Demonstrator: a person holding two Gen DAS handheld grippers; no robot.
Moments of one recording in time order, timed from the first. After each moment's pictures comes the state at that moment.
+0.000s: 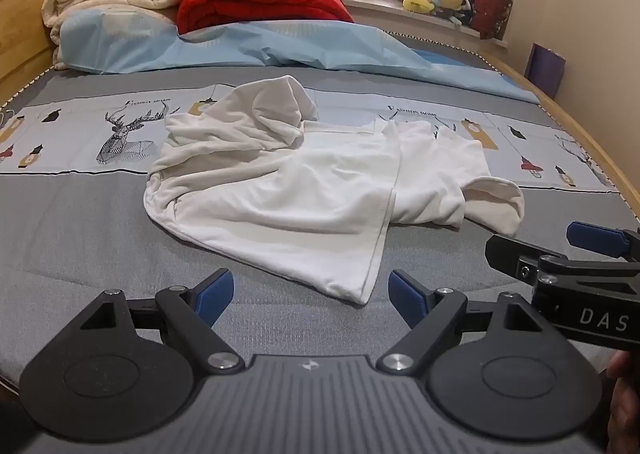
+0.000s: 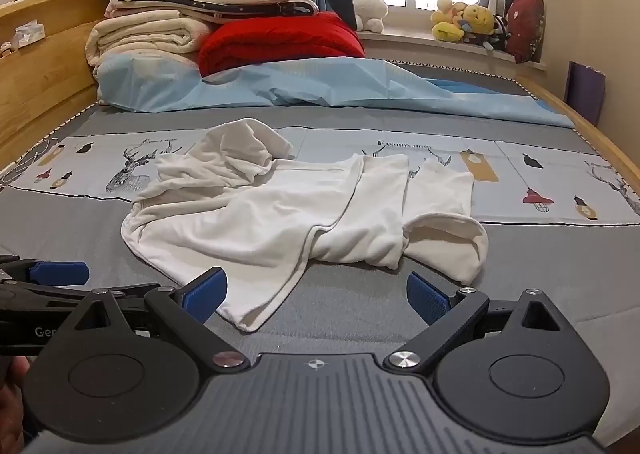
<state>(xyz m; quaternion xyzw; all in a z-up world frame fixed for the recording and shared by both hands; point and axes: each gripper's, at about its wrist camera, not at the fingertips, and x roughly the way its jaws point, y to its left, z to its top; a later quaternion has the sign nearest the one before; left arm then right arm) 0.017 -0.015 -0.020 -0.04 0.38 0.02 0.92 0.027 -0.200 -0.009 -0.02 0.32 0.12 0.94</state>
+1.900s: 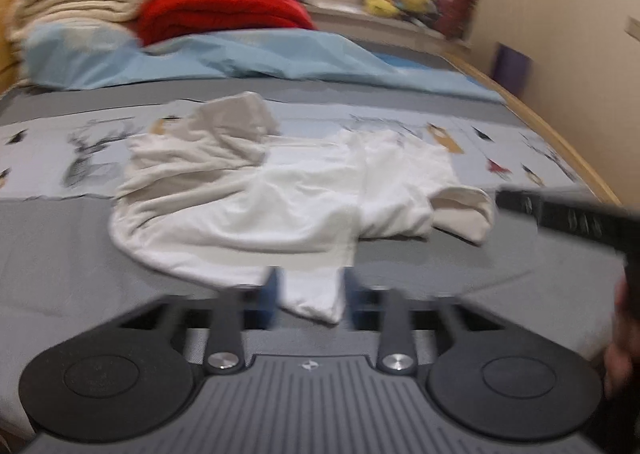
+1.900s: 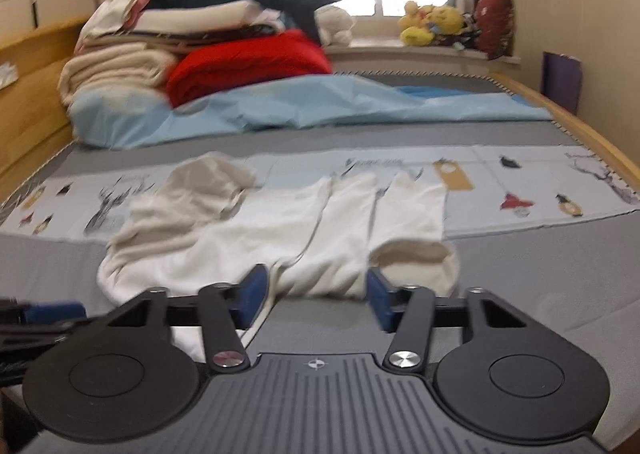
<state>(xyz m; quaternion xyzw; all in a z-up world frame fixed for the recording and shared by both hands) 0.038 -0.018 -0.008 -0.03 0.38 -0.06 0.92 0.066 -0.249 0.003 0.04 0.26 0.09 0.96</state>
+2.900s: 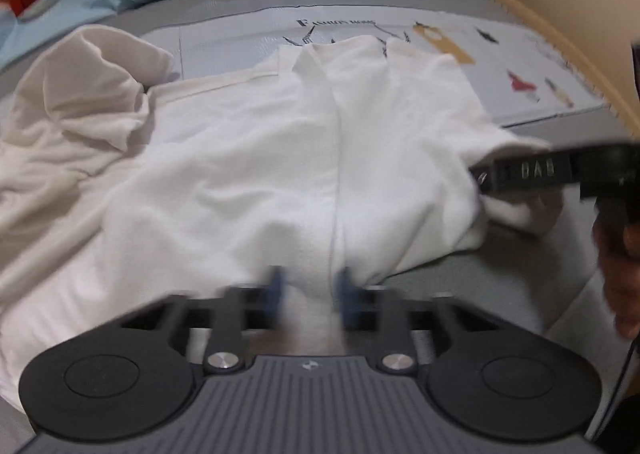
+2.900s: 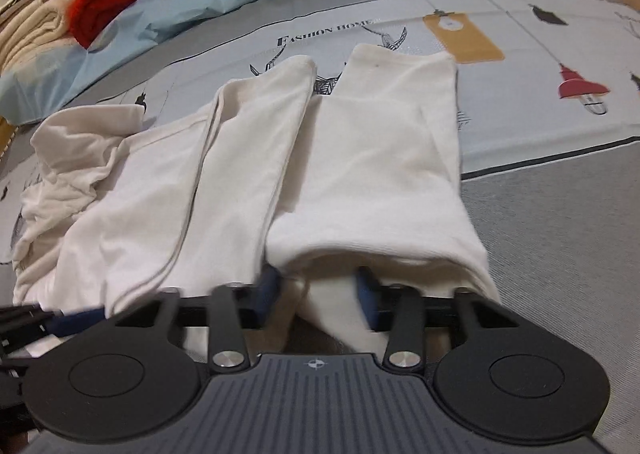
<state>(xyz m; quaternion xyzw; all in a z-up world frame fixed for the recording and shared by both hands) 0.247 -0.075 -0.127 0.04 0.50 -0.12 0.86 0.284 -0.291 -0.130 0.13 0.48 0.10 0.86</state>
